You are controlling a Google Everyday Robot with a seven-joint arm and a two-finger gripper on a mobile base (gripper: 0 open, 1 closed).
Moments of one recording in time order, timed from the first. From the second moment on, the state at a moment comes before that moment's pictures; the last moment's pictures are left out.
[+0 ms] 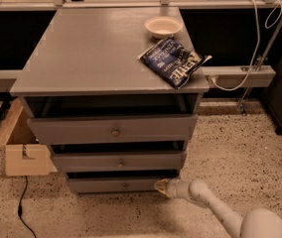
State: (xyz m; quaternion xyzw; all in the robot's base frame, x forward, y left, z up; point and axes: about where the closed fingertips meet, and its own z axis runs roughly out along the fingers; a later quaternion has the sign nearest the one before) arm 0.633 -0.099 0.155 -0.55 0.70 0.14 0.43
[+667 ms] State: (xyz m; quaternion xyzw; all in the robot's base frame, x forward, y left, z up) arm 0.589 -0.116 0.180 -0.56 0.68 0.19 0.43
